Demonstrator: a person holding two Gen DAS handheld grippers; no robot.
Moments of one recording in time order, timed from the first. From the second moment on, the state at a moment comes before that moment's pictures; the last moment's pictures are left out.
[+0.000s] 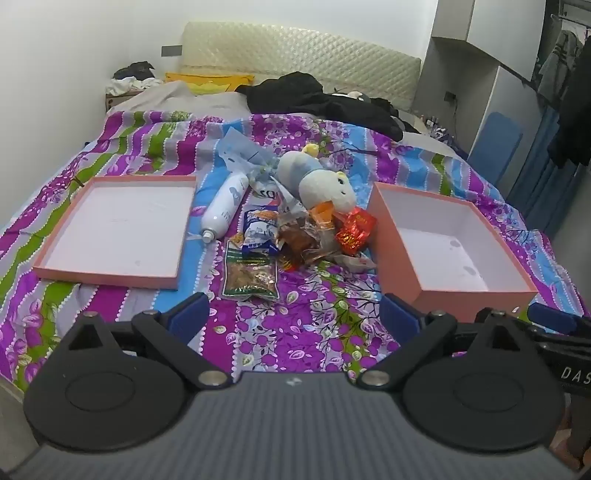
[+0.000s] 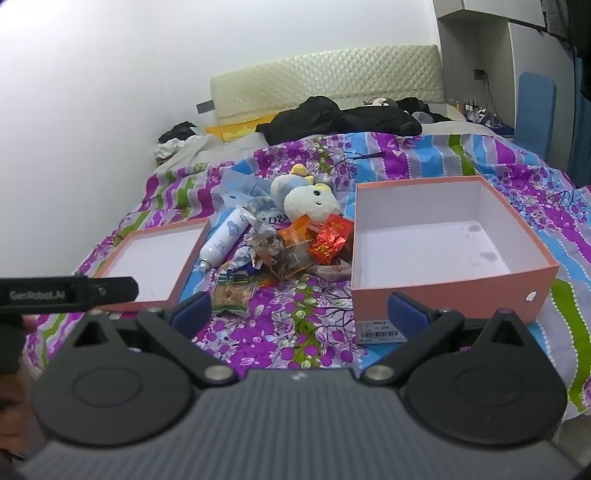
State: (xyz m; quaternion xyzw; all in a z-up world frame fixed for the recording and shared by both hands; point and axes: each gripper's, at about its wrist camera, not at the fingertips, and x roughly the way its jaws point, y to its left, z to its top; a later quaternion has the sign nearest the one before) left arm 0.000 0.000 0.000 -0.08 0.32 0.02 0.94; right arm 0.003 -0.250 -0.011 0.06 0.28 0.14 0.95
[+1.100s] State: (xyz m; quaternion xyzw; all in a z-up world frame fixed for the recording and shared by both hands) left arm 0.025 0.022 -0.020 -0.10 0.33 0.04 0.94; right arm 0.018 -0.244 -0.020 0.05 0.29 0.14 0.95
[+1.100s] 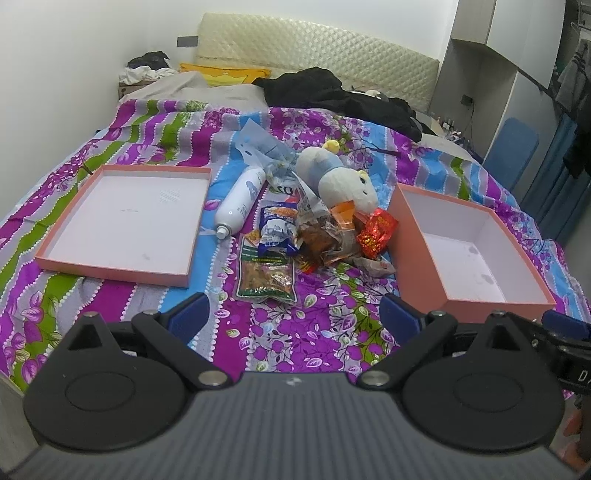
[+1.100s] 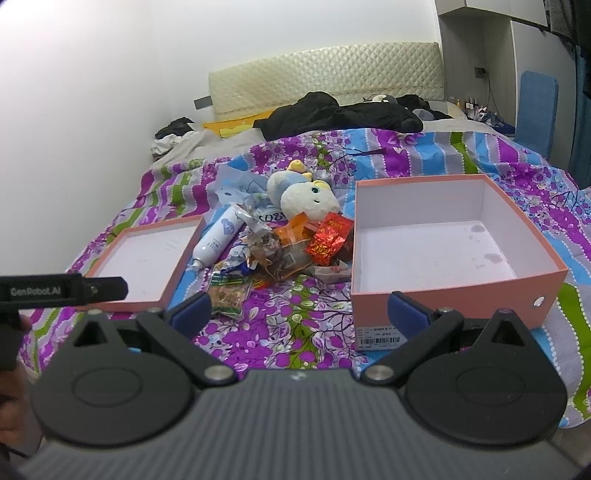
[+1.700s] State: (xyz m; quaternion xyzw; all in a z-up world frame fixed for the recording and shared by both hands) left arm 0.029 0.022 -0.022 -0.10 0.34 0.04 0.93; right arm 0.018 -0.244 -0.022 0.05 0.29 0.14 0.95
